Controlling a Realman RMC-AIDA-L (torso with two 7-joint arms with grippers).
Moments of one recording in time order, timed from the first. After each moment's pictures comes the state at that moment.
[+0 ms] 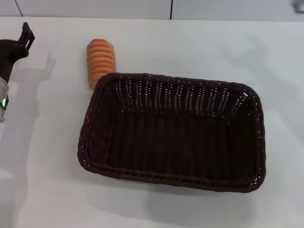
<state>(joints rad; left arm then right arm) -0.43 -2.07 -1.32 -0.31 2.51 0.91 -0.04 0.07 2.08 -1.73 -1.64 -1.80 -0.12 1.84</state>
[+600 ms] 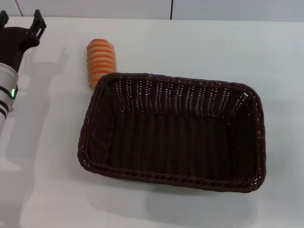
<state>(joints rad) -0.46 -2.07 -1.29 -0.34 2.52 0.91 -0.03 -0.15 2.07 -1.94 -1.09 -2.49 0.85 2.83</state>
